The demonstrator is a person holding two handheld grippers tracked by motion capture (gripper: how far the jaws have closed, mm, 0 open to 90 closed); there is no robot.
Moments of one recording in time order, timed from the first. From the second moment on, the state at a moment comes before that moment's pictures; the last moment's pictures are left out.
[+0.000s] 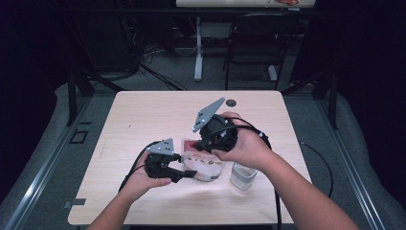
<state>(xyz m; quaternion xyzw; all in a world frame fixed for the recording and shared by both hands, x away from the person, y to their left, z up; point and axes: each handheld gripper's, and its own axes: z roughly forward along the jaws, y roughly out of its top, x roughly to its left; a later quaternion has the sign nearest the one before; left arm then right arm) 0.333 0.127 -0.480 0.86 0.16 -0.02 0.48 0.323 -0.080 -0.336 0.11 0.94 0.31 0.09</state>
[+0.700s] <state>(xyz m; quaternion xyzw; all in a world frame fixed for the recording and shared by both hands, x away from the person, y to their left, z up) 0.339 0.121 -0.494 0.85 0.16 -0.03 0.50 0.327 -0.082 -0.329 0.12 0.94 0.32 0.09</state>
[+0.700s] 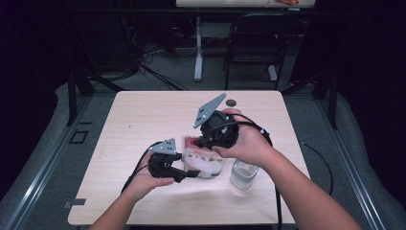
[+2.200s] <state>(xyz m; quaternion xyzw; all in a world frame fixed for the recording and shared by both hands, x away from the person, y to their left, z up) 0.339 0.111 -0.513 0.87 0.15 -0.06 0.46 0.322 -0.092 -0.328 0.10 0.94 0.32 0.08</state>
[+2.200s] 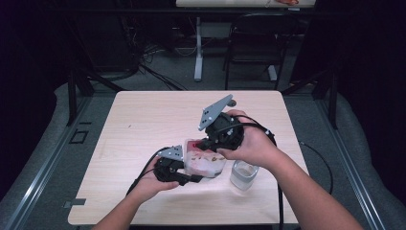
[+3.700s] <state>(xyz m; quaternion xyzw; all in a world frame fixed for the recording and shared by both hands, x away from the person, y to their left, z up) 0.341 0.123 -0.509 0.89 0.16 -0.06 0.41 0.316 -0.082 -0.323 0.08 0.93 0.33 0.10</state>
